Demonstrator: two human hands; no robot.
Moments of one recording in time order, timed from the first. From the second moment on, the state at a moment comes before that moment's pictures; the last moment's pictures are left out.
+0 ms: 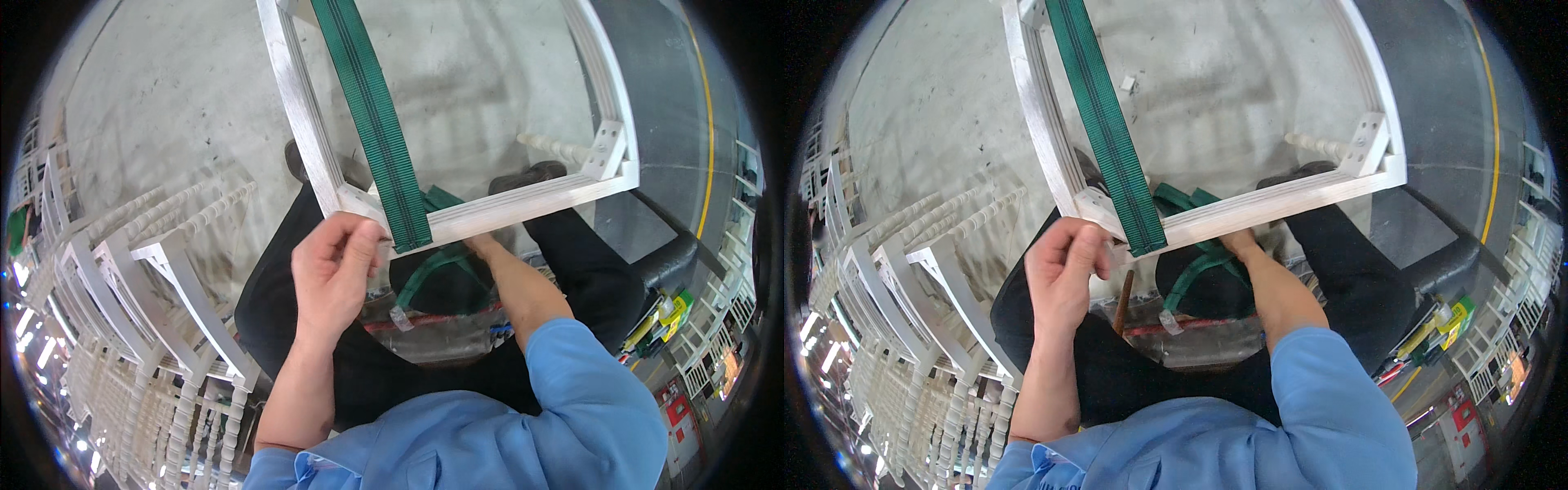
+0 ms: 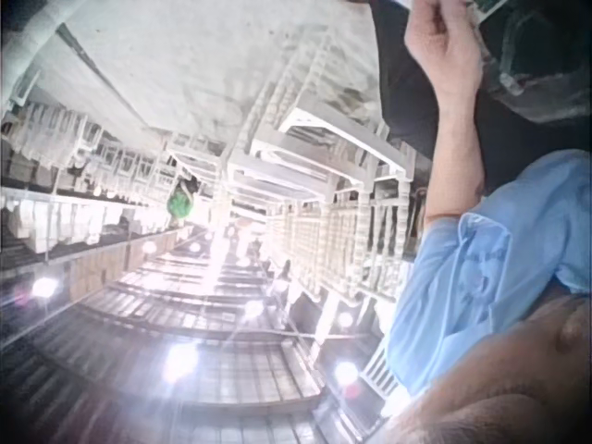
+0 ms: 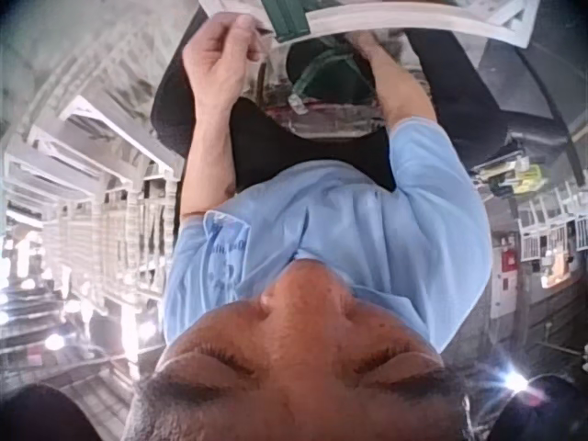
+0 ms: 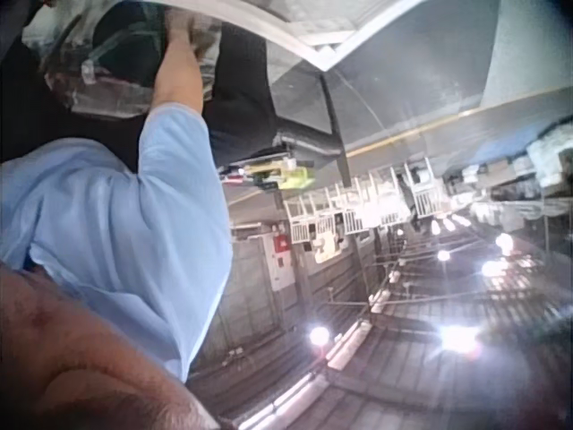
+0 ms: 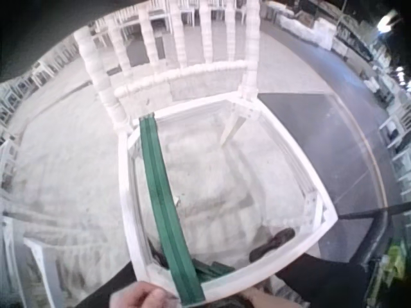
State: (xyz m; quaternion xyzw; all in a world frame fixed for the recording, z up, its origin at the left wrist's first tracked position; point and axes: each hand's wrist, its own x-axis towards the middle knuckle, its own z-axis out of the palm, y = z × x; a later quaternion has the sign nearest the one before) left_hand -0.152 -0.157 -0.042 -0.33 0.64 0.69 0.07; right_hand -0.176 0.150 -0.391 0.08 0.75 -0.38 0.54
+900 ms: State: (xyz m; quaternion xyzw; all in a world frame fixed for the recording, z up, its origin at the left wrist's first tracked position) left_hand 0.013 -0.025 0.044 -0.13 0.43 0.87 0.21; right_hand -0.267 0.097 -0.038 -0.46 0.88 -0.06 0.13
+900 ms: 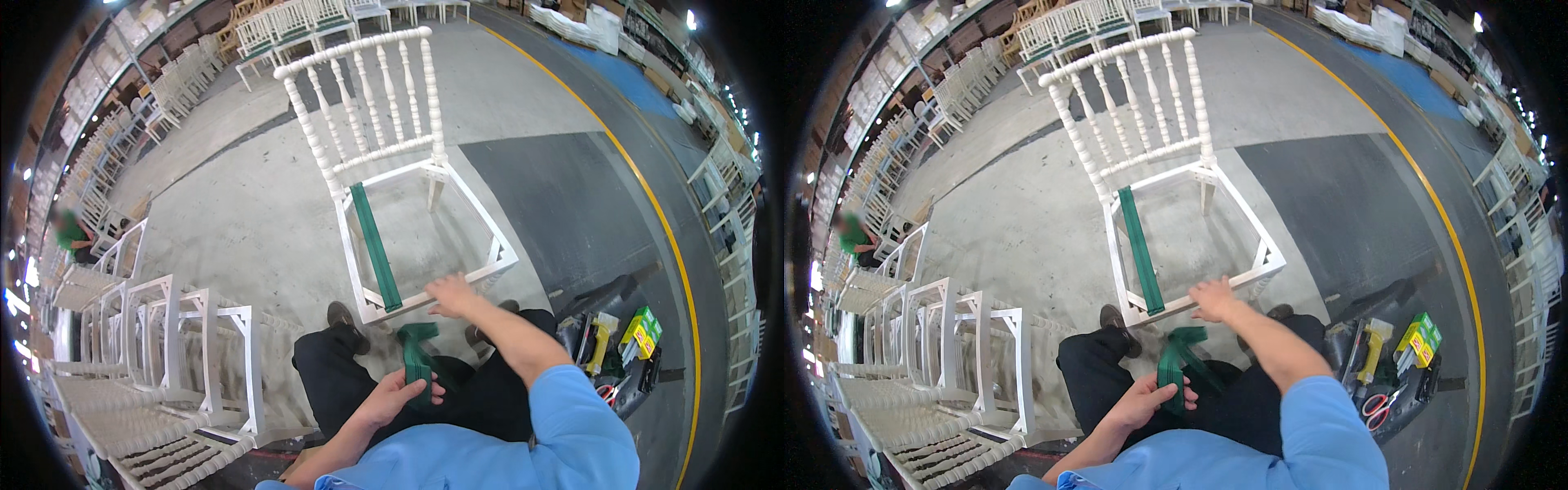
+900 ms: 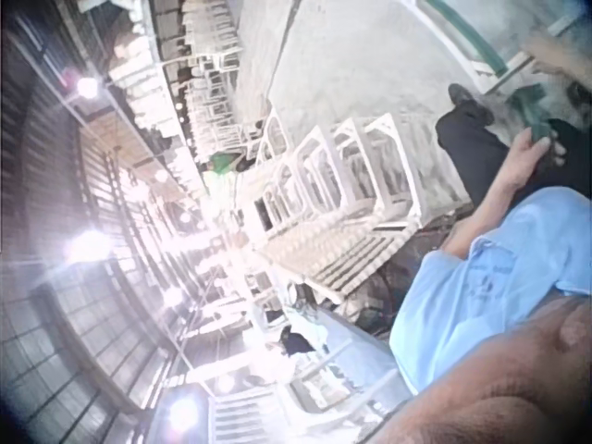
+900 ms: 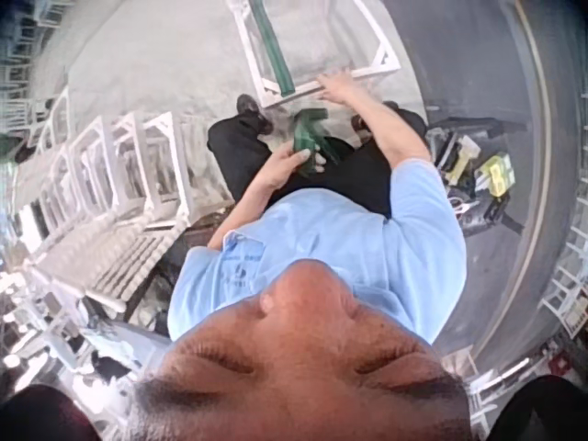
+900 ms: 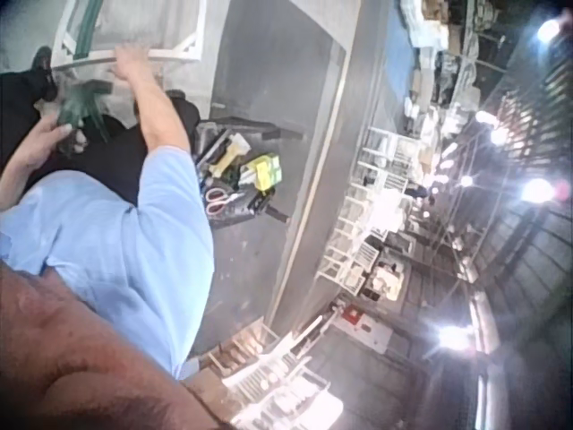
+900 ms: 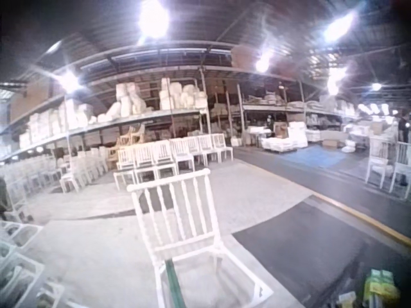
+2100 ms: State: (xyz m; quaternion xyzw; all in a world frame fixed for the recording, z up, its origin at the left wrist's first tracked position) left_hand -0.083 0.006 0.125 -0.25 0.31 0.92 -0.01; right_hand -0.126 0.321 0.159 -0.11 0.48 -0.76 0.42
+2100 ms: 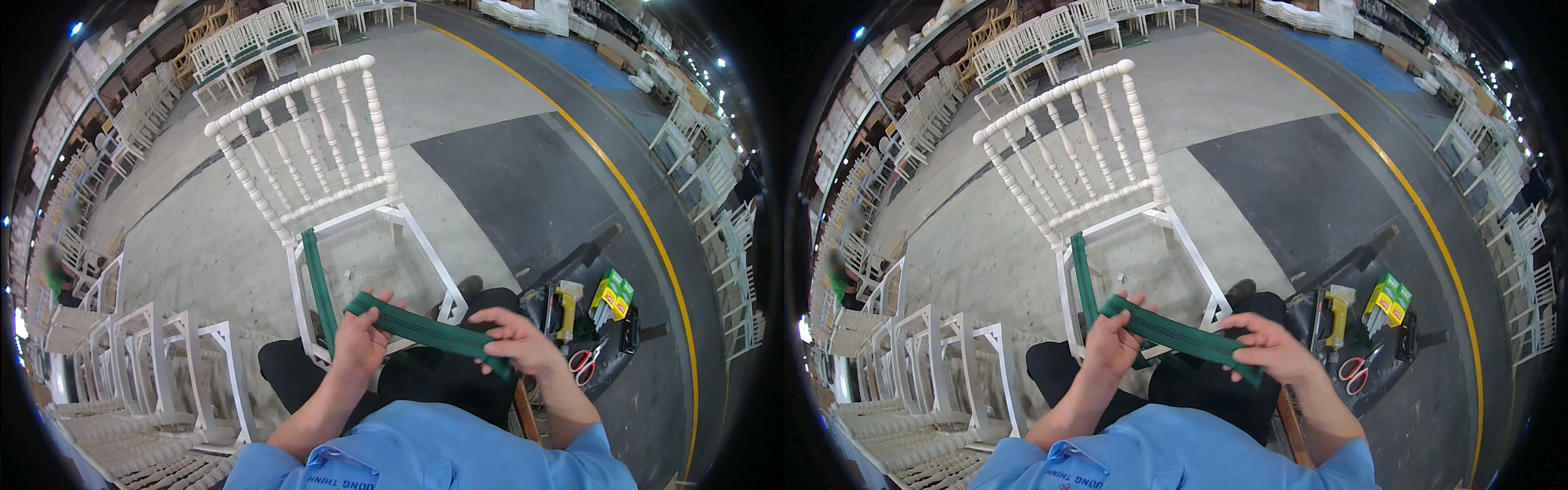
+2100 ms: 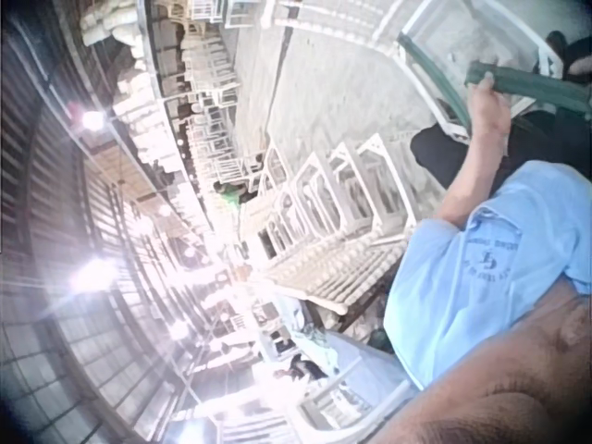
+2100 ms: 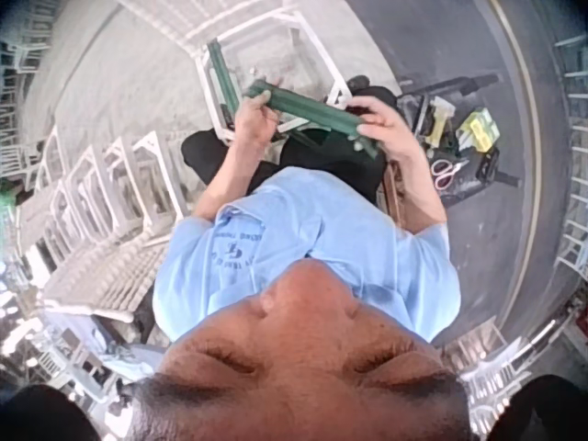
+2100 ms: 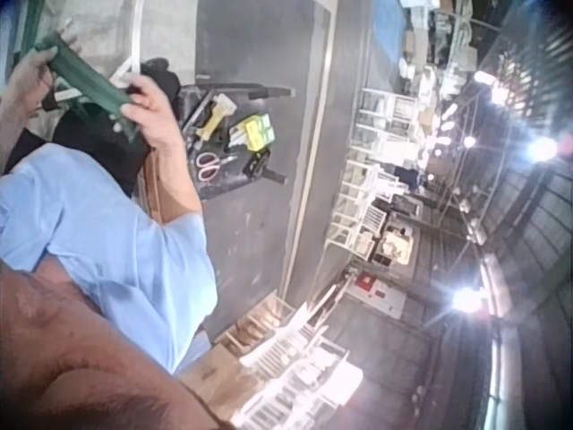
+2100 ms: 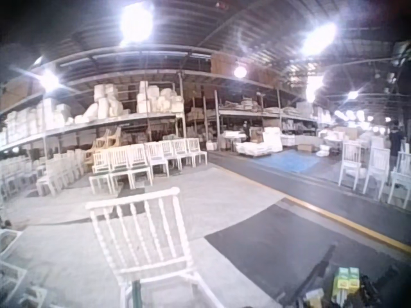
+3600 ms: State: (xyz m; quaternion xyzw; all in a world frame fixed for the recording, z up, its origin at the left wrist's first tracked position) left_hand -0.098 0.014 0.111 -0.17 0.64 0.75 0.00; right_hand -0.169 0.194 0.119 -0.29 0.80 -0.52 -0.01
